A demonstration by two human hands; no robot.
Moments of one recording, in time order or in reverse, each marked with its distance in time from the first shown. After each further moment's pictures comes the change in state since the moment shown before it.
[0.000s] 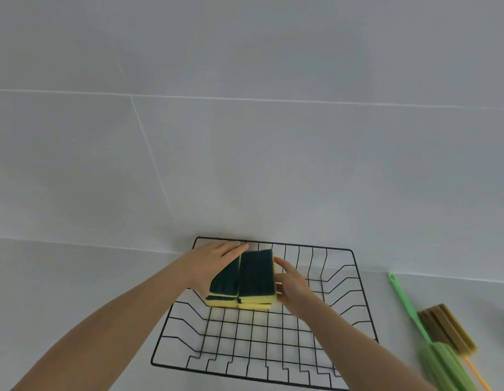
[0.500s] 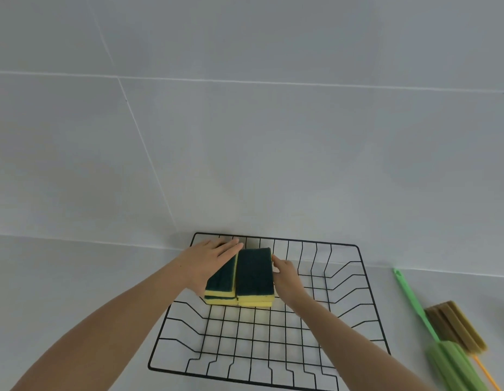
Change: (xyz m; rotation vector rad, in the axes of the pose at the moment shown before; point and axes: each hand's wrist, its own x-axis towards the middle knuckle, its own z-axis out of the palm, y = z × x) left_hand 0.007 -0.010 0.018 0.092 -0.072 -0.020; right_hand 0.027 0.012 0.010 -0.650 0.078 -0.211
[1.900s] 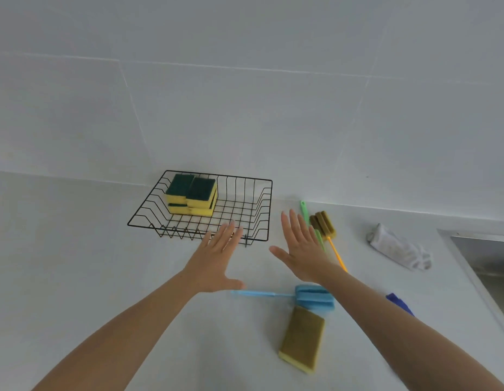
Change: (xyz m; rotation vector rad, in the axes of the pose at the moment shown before) left_hand -0.133 0.335 -0.024 -0.354 0.275 -0.221; right_hand -0.293 0.103 -0.162 -0.933 0.034 -0.374
